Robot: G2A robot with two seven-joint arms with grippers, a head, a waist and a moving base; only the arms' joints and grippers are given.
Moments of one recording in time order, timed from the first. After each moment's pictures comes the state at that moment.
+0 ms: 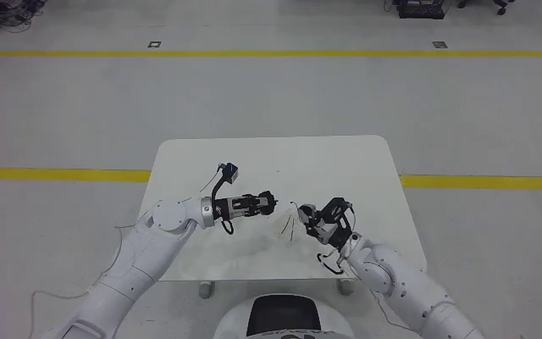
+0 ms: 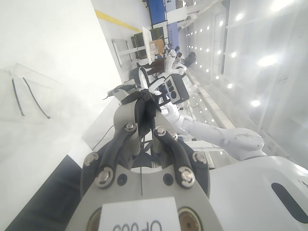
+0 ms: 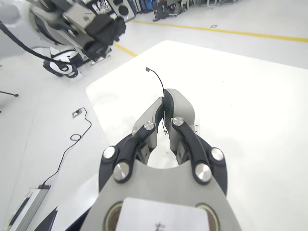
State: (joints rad) left arm 1.20 -1.07 -0.98 -1.33 -0.41 -0.34 -0.94; right arm -1.49 -1.01 0.89 -1.52 -0.93 -0.34 -0.20
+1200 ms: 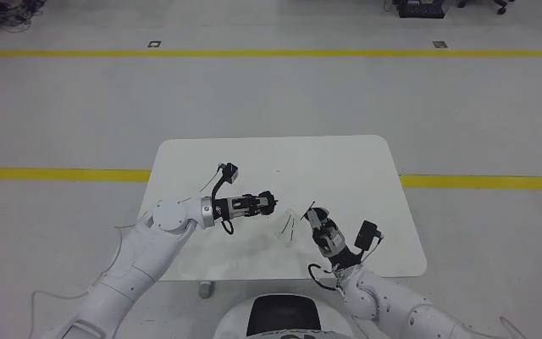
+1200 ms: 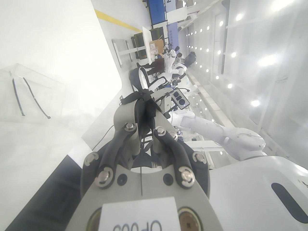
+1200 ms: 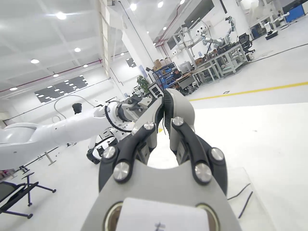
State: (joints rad) left arm 1.20 -1.07 -0.98 -1.33 -0.41 -0.34 -0.94; right arm -1.35 -0.98 0.44 -1.40 -0.65 -0.34 -1.05
